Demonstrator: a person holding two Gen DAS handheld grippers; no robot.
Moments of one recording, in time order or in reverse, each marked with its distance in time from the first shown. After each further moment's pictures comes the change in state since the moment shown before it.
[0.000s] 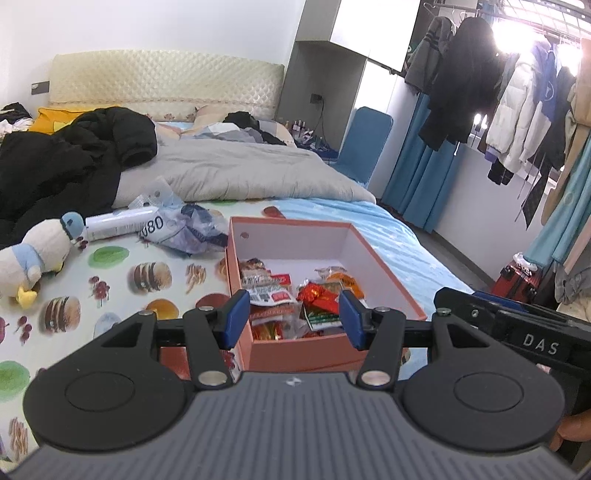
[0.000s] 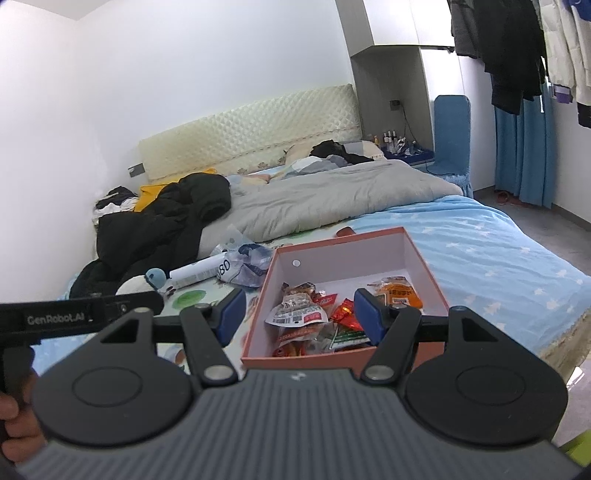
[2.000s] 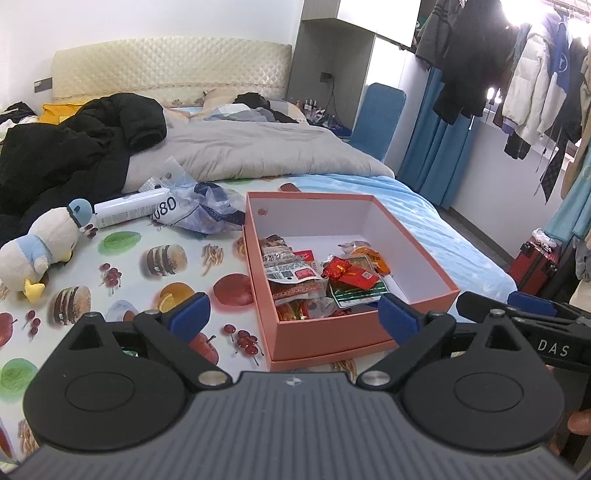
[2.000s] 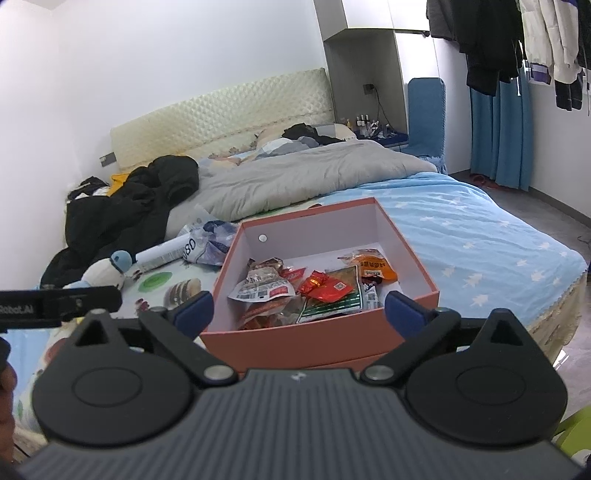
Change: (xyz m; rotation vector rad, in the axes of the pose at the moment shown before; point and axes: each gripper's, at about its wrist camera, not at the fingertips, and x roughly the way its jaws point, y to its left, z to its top) left arm 0.048 0.018 -0.015 0.039 0.059 0.056; right arm 0.026 -0.013 -0.035 0.015 0.038 -0.094
